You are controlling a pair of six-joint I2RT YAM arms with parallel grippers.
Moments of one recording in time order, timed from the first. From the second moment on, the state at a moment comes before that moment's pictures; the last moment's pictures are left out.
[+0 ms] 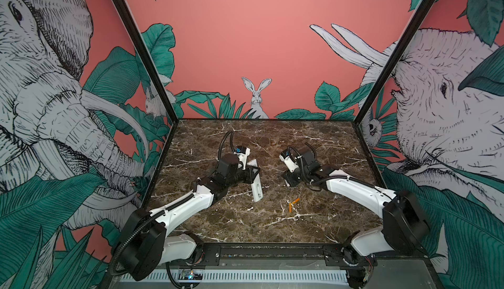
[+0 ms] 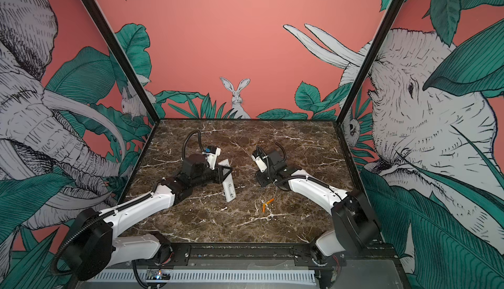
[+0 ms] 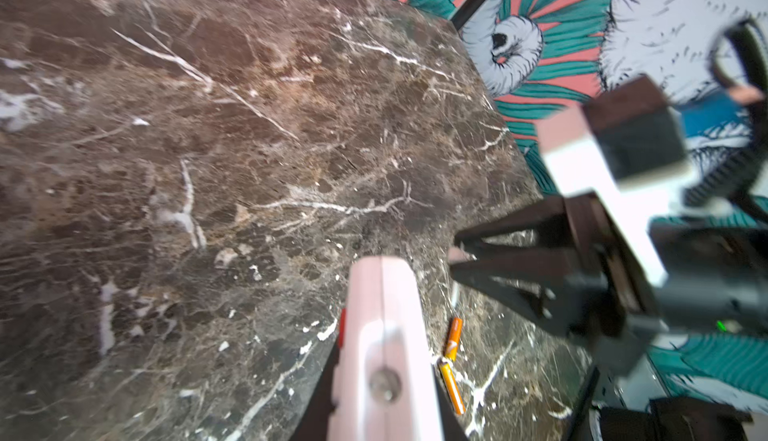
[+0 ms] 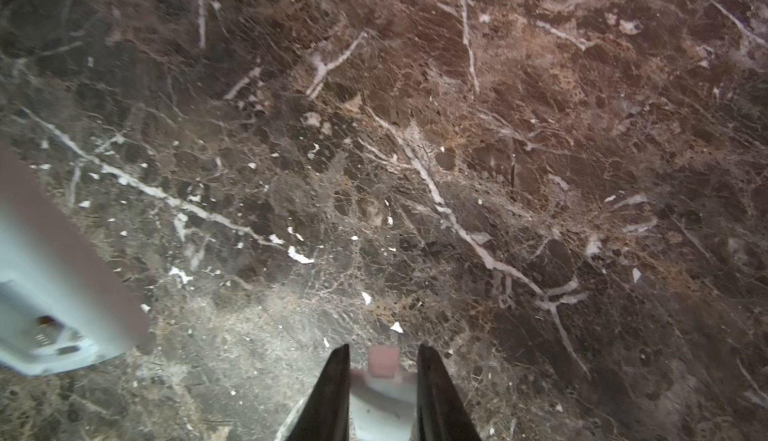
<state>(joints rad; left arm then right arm) -0.62 1.24 0.67 0.08 0.30 -0.52 0.64 1.48 0.96 -0.39 -0.09 -0.01</state>
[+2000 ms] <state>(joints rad) -0.62 1.12 0.54 0.19 0.42 -0.43 0.58 1.44 0.91 -0.53 -0.08 0.04</state>
